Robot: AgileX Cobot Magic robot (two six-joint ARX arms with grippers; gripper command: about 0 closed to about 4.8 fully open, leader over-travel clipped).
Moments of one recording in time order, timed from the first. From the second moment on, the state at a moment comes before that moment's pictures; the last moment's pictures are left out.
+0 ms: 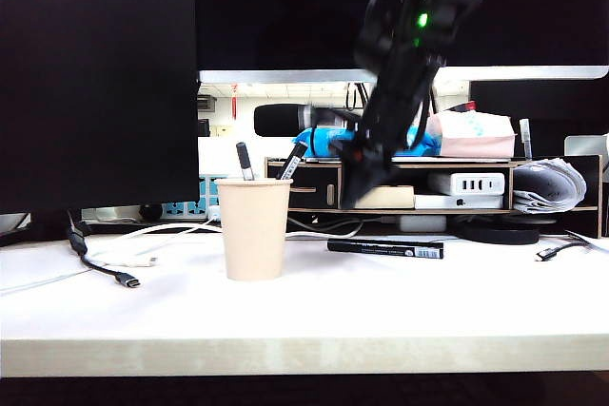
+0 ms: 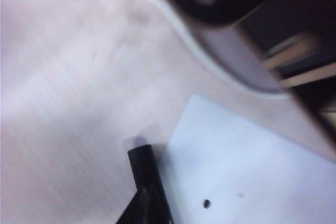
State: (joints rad) left arm -0.17 0.00 0.01 -0.13 0.51 -0.33; right arm 0.39 2.22 1.92 -0.73 -0.24 -0.47
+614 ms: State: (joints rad) left arm -0.17 0.00 0.01 -0.13 0.51 -0.33; right arm 0.39 2.26 1.92 -0.71 -0.23 -0.47
